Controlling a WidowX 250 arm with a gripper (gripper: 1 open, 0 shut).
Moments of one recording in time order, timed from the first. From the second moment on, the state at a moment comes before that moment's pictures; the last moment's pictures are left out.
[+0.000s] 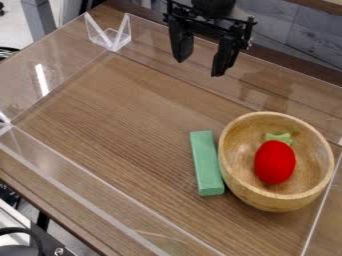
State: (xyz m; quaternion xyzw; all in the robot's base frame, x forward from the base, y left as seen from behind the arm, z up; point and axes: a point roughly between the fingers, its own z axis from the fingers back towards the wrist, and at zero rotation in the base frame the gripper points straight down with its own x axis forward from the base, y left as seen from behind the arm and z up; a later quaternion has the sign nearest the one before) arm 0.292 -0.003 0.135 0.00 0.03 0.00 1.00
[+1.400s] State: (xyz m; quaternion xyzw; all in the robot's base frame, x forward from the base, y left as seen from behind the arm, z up) arm 0.258 -0.012 0.067 -0.08 0.00 0.30 0.95
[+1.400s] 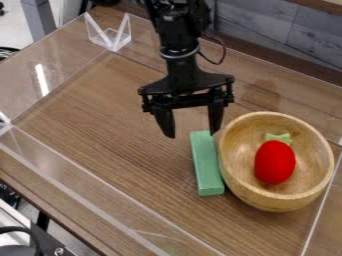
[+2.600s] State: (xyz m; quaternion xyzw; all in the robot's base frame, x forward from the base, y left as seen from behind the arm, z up) arm 0.261 -0.019 0.018 -0.05 -0.02 0.38 0.93
